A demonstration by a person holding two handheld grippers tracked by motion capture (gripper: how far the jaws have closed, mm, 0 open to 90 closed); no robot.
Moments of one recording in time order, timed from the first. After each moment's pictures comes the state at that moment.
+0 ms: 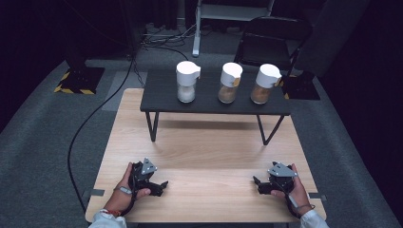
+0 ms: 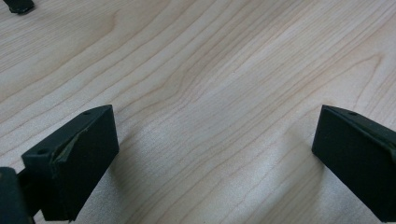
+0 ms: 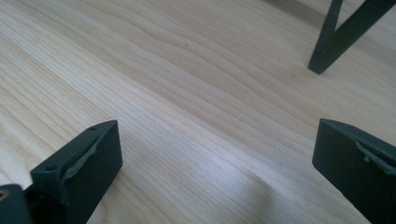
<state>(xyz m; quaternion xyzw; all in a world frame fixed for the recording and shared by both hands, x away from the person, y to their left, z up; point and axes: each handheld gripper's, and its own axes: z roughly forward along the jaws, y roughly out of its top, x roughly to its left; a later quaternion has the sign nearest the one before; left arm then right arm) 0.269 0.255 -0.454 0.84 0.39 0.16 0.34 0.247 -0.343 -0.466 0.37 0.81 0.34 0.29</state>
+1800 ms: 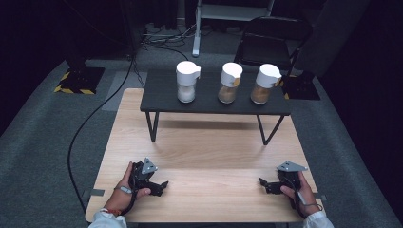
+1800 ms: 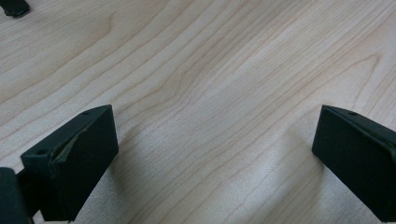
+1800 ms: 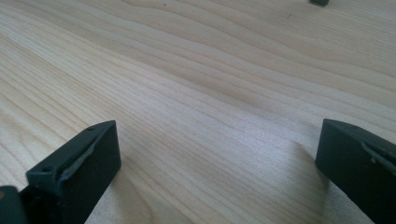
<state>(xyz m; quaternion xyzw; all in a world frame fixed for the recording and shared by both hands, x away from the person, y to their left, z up) 0.271 0.256 -0.454 0.84 0.39 0.15 0.34 0.271 -0.379 -0.456 0.44 0.81 0.34 0.19</state>
